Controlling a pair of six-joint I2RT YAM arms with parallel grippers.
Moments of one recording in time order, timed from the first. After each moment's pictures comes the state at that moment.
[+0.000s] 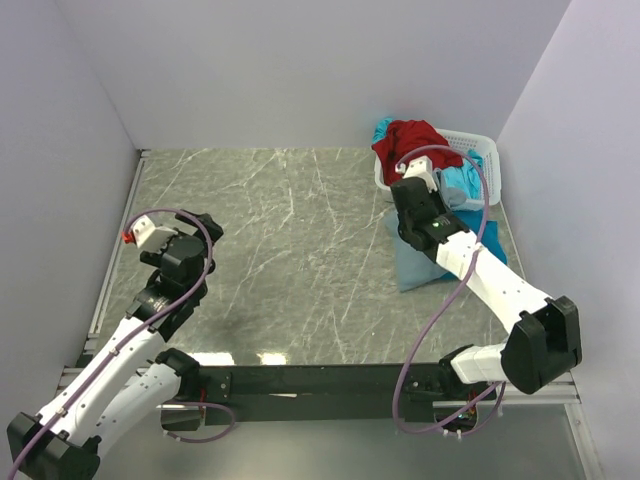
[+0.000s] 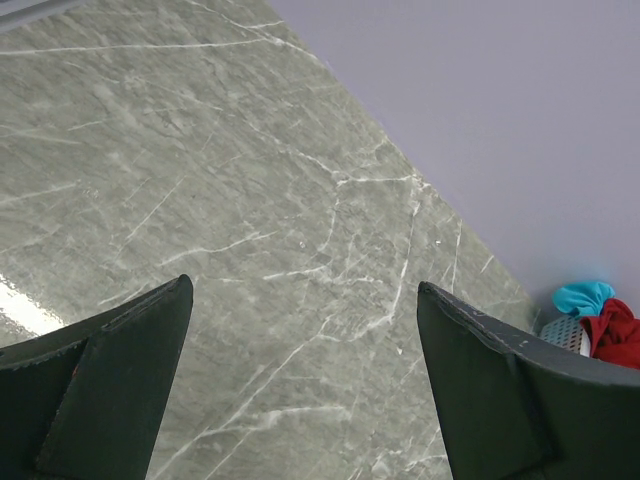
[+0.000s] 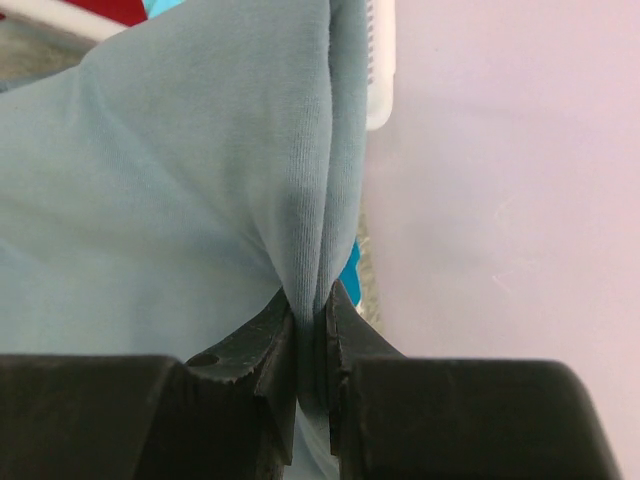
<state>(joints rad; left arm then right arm) -0.47 0.72 0.62 -0.20 -0.83 -0.90 0.45 1.33 1.06 -0.47 0.93 -0.18</state>
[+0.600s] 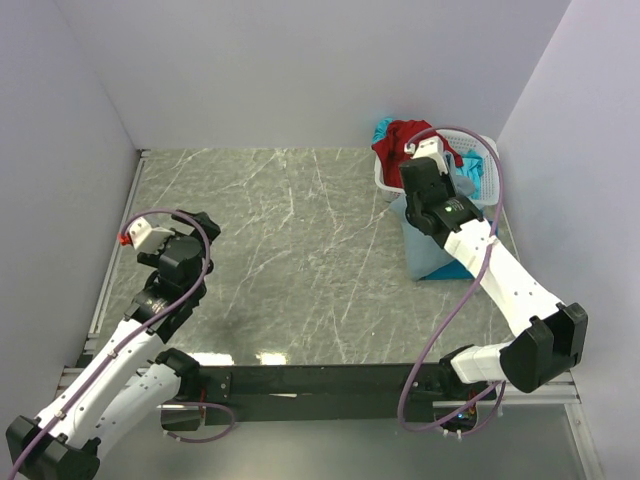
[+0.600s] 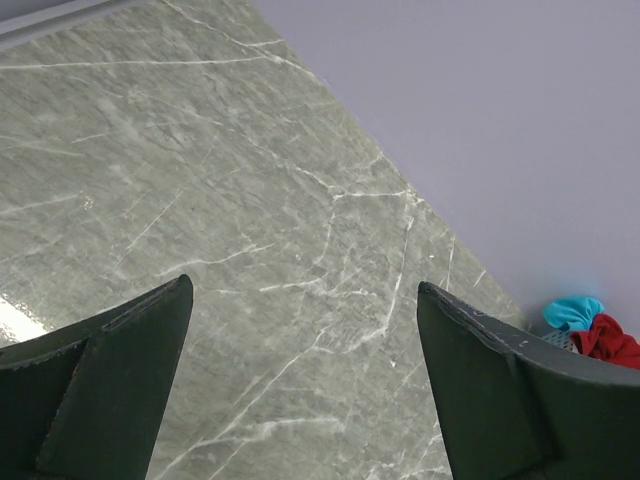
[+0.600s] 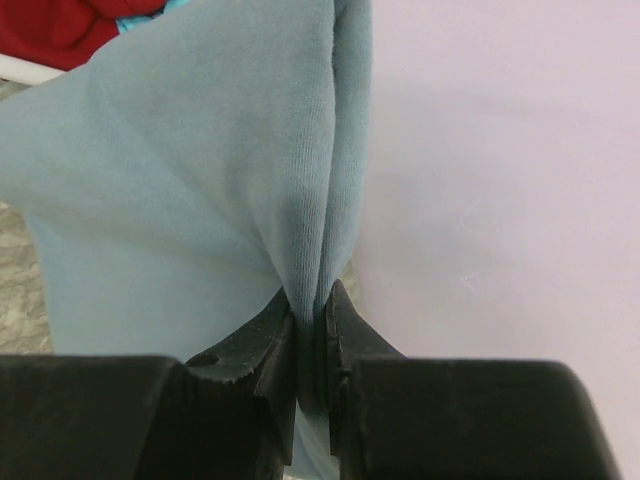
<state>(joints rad) -0.47 0.70 0.62 -0.19 -0.86 -0.89 0.43 1.33 1.27 -0.64 0.91 -0.16</state>
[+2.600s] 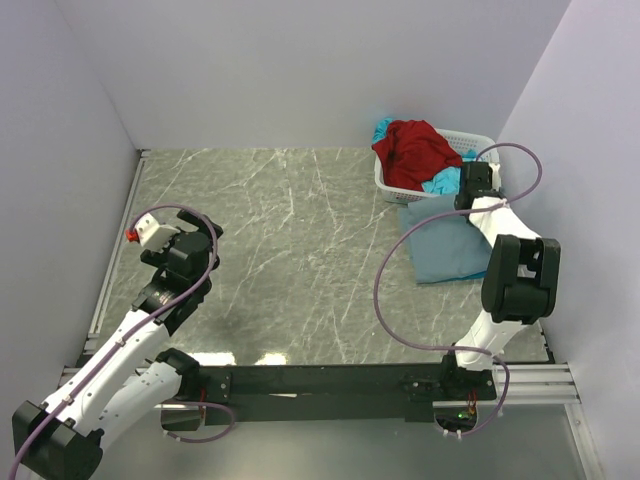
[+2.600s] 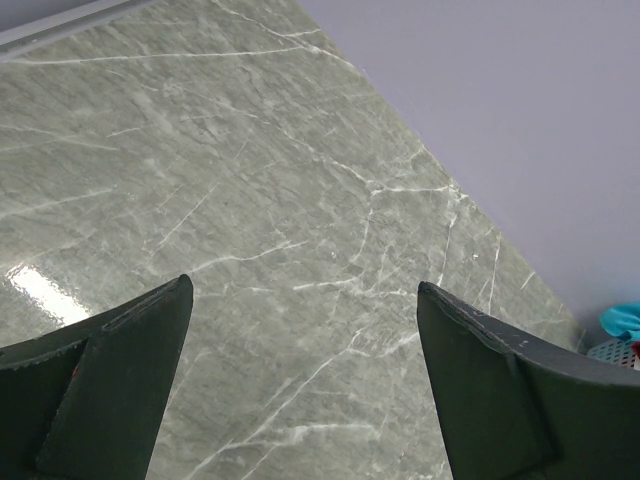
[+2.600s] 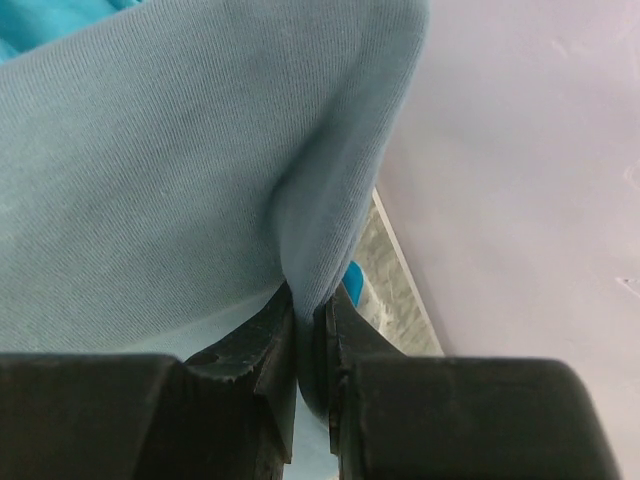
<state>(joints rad) -0.46 0.78 0.62 -0.20 -0.88 -0.90 -0.11 1.72 1.20 -0.40 0.66 -0.05</state>
